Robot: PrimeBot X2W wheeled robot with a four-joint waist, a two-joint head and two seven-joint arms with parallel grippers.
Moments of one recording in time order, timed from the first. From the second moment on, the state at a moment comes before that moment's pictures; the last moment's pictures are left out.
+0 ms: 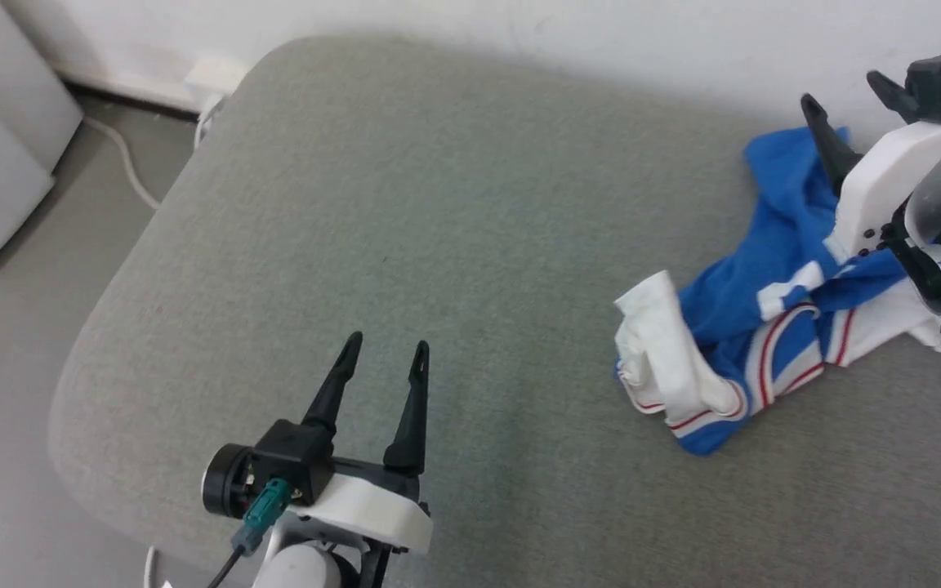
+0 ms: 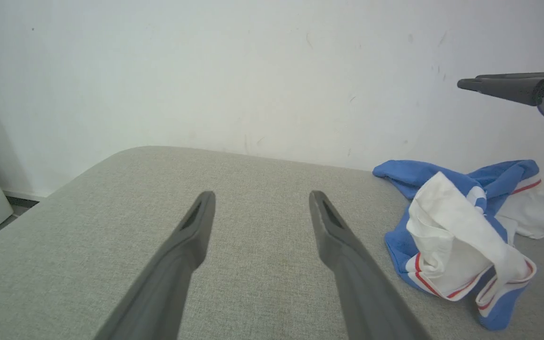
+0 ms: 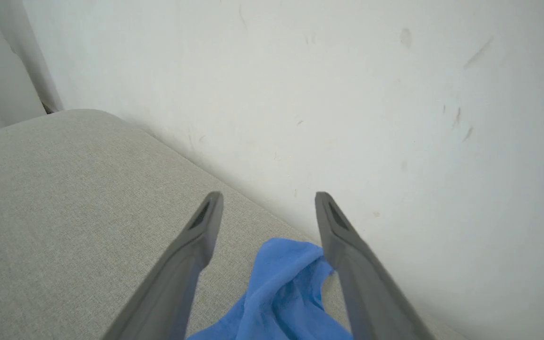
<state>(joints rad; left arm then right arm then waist) -0.10 0.05 -0.29 0.09 -0.20 0.02 -0.26 -0.95 -0.41 0.50 0.91 0.43 0.13 -0.08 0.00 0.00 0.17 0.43</state>
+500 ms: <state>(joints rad) -0.02 0.05 -0.18 0.09 -0.24 -0.01 -0.26 -0.64 -0.43 0.38 0.59 0.49 0.13 -0.26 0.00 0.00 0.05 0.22</state>
